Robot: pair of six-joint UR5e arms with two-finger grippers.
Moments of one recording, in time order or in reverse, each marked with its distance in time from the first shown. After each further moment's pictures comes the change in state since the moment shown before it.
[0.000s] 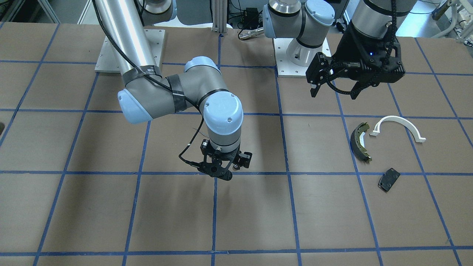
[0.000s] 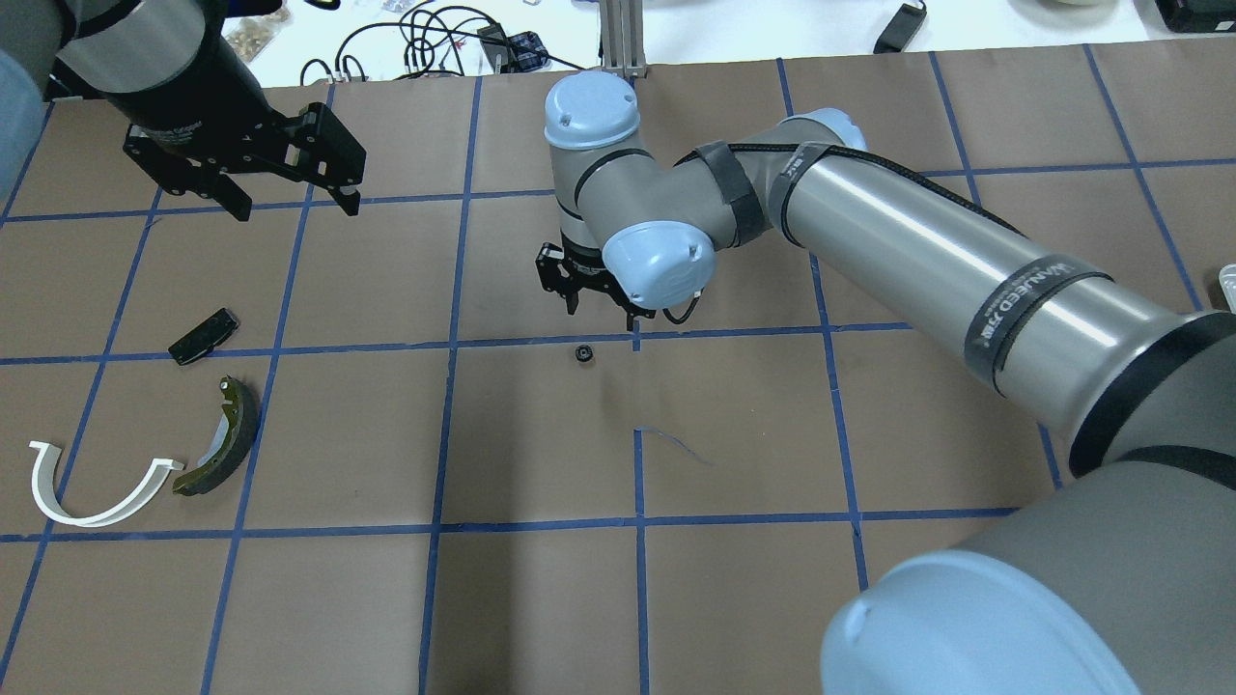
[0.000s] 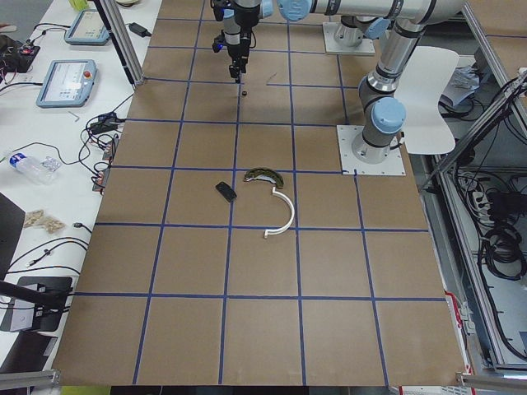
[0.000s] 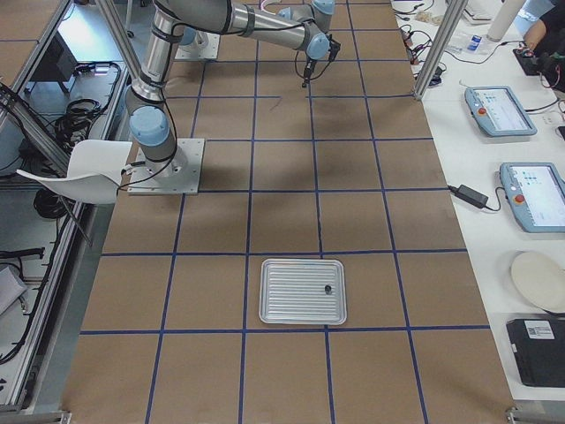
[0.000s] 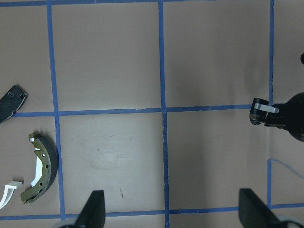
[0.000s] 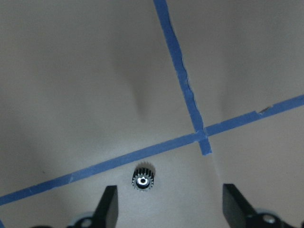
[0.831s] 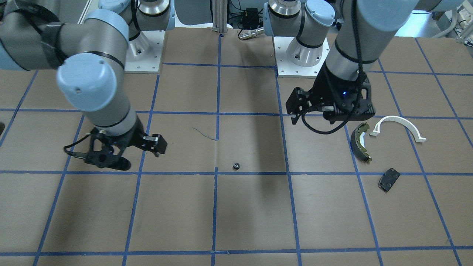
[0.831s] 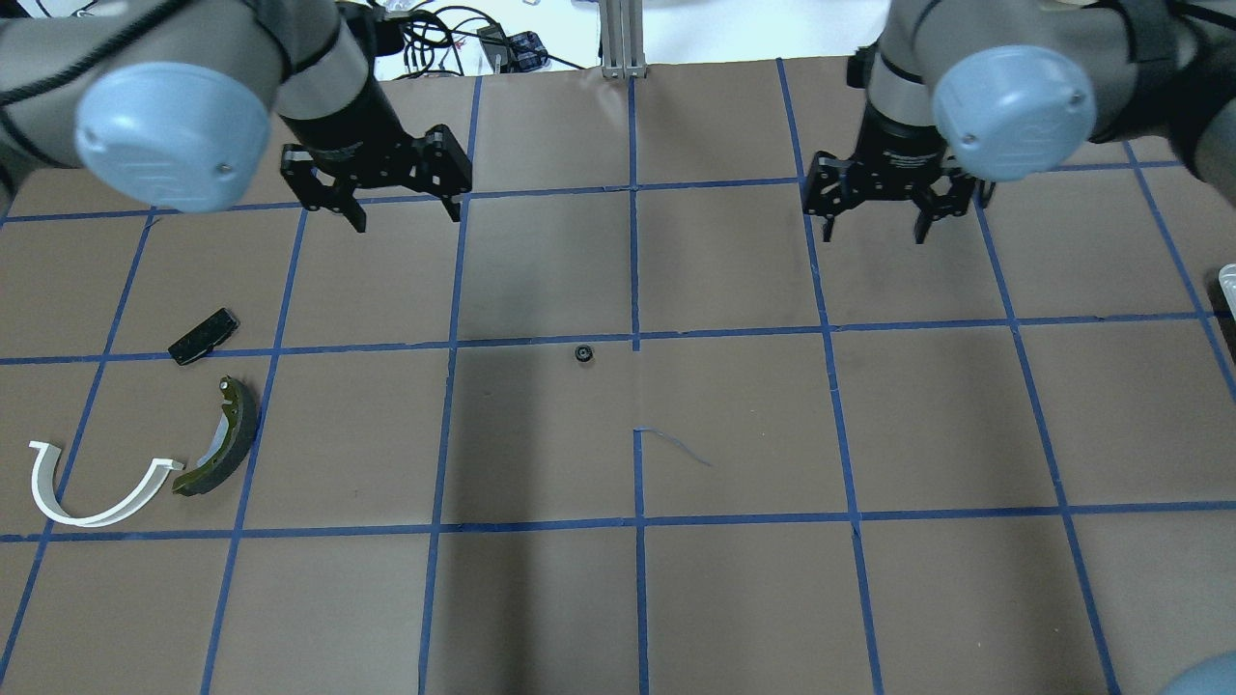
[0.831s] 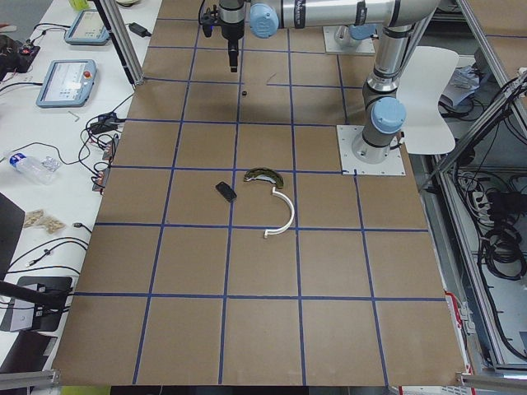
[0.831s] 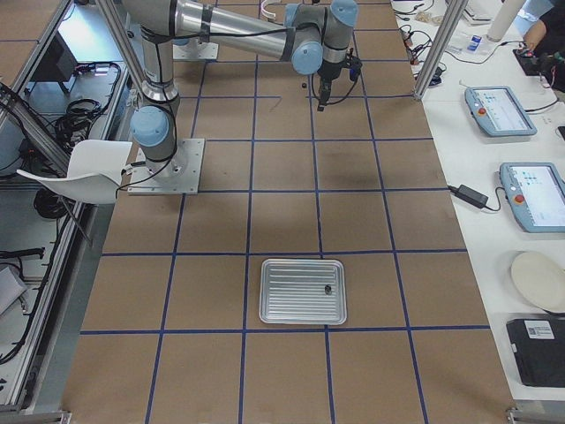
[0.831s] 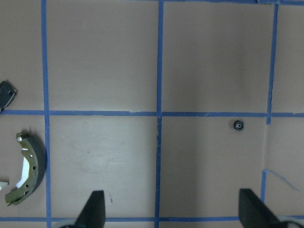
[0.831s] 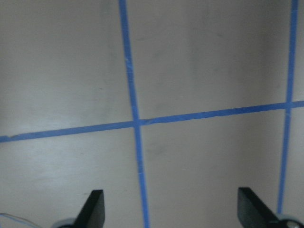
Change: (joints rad) left arm -0.139 -0.225 -0.037 0.233 0.001 -0.196; right arm -0.464 -0.310 0.135 0.242 -0.141 -0.718
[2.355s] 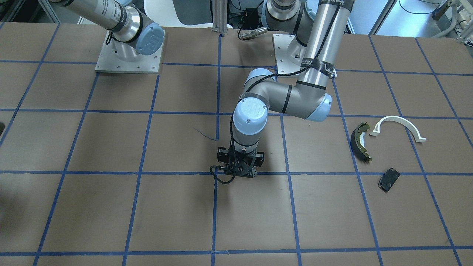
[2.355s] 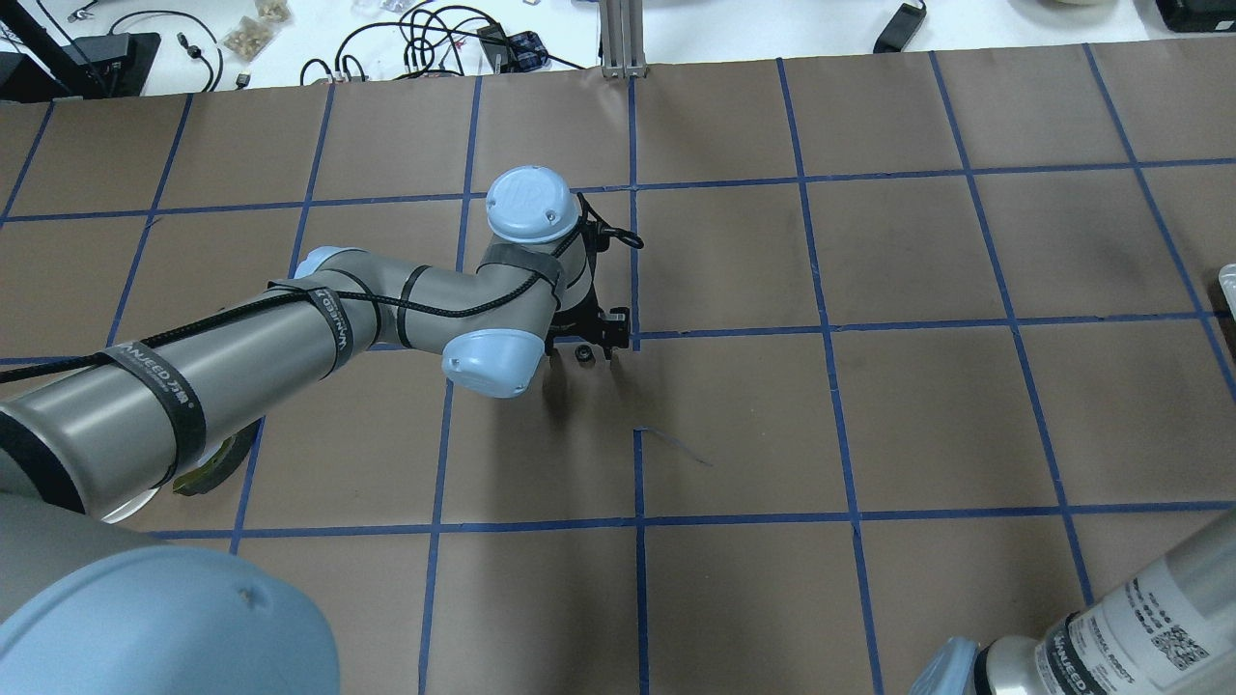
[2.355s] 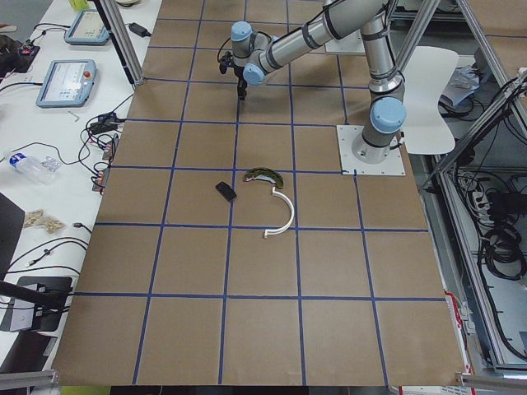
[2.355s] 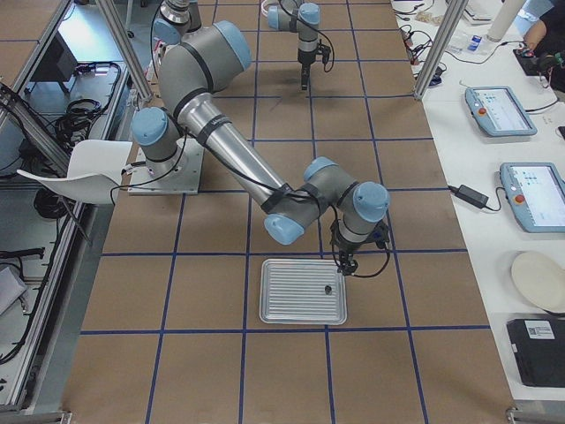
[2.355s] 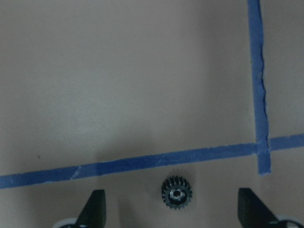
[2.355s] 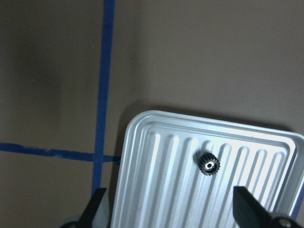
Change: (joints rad) left arm -0.200 -0.300 -0.244 0.525 0.003 -0.032; right arm -0.713 0.419 -0.328 -0.153 -0.016 -0.938
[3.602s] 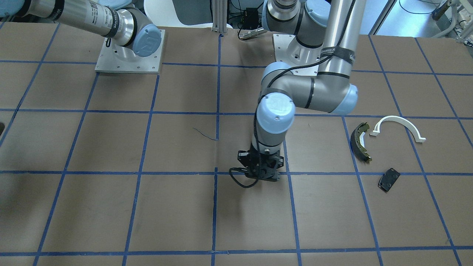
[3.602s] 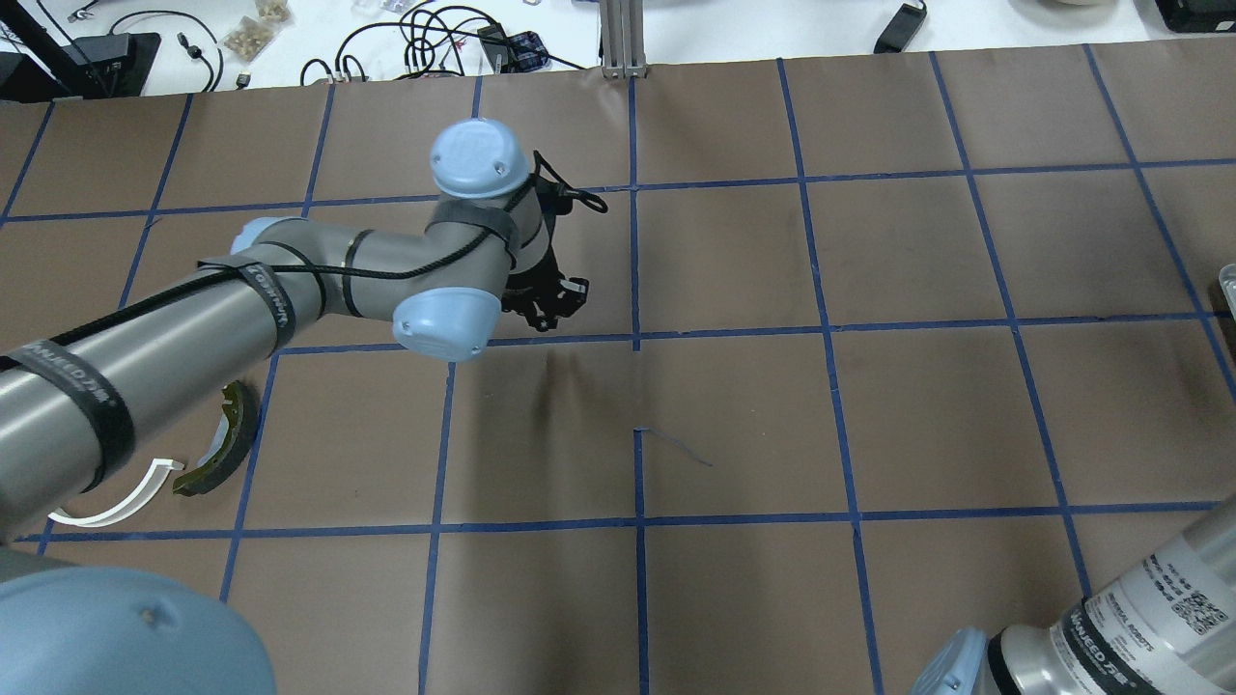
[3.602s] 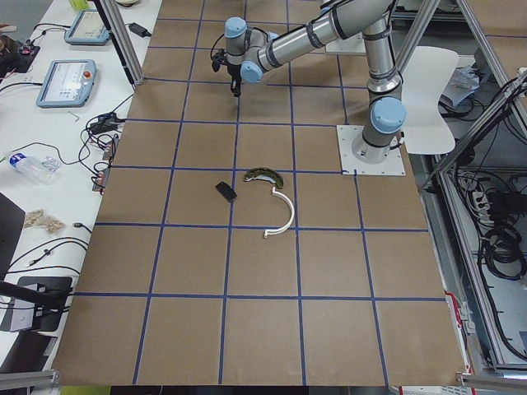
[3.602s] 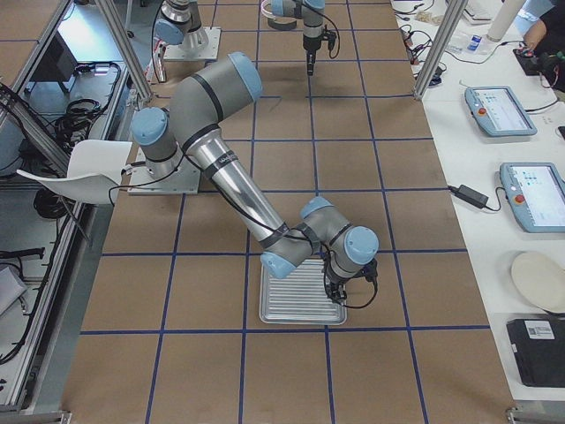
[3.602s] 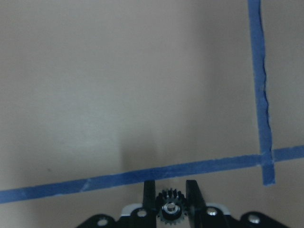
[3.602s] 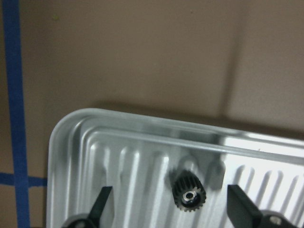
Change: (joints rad) left arm 0.132 0.100 0.044 -0.131 0.021 0.167; right arm -0.045 0.119 -0.004 -0.082 -0.004 -0.037
